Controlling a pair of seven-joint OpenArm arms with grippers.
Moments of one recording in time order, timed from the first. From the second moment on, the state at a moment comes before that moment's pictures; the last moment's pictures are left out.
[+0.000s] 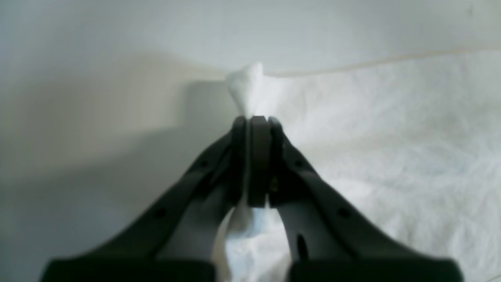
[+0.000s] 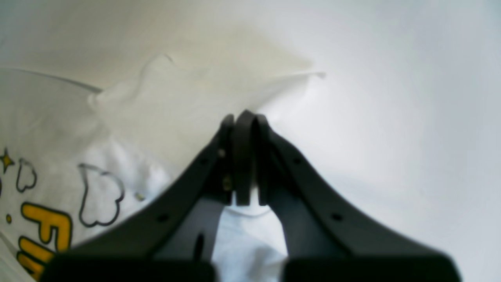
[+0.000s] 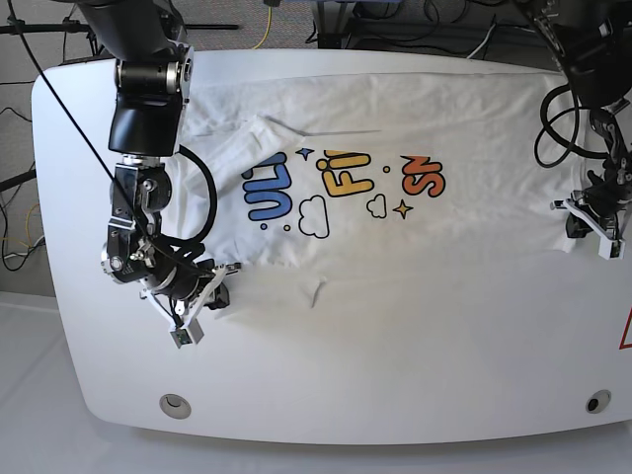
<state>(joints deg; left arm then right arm) -9.5 -26.3 -29.4 59.6 -13.6 -38.5 33.4 23.1 9.1 7.6 73.1 18.8 28.6 -55.2</state>
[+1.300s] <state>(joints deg) -0.5 -26.2 -29.3 70.9 -12.6 -38.9 32.0 8.8 10.8 7.9 95.8 18.4 29.1 -63.7</state>
